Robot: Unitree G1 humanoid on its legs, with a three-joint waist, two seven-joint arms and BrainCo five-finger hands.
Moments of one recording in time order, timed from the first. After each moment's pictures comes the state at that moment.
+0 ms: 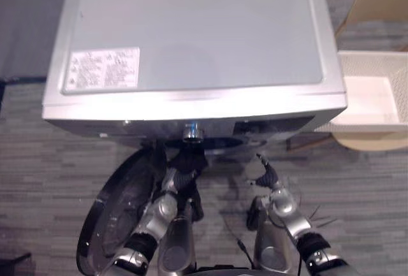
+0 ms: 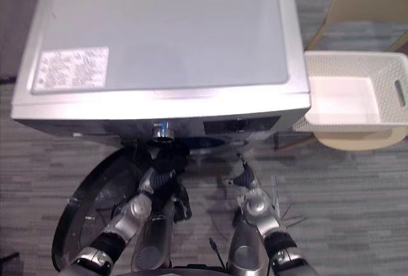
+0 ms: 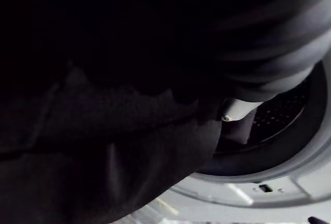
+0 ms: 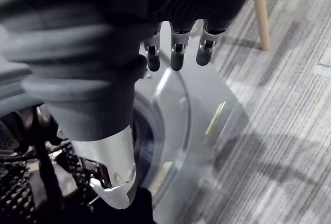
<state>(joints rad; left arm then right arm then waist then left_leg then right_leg) -0.24 0.15 -0.27 0.60 0.53 -0.11 0.27 -0.25 -0.18 0.16 0.71 -0.25 -0.15 -0.22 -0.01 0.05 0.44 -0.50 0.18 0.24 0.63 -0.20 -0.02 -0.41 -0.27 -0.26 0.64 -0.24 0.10</state>
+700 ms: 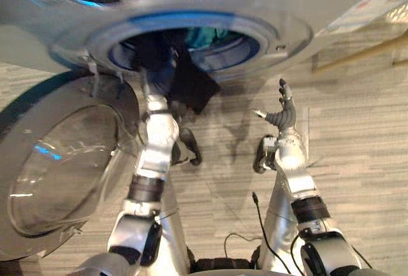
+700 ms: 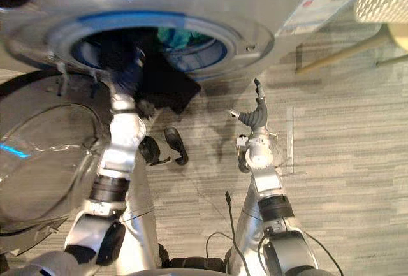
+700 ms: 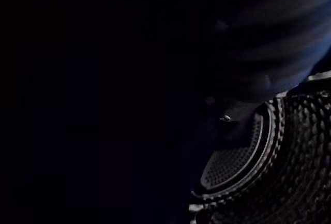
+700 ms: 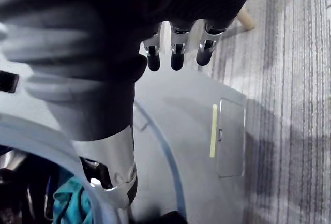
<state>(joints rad) -0.71 0.14 0.06 0.11 0.44 -0.03 0.44 -0.45 -0.12 0.01 0.28 -0.13 -0.14 -0.33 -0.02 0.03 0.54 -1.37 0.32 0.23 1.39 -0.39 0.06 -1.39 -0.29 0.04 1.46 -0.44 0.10</state>
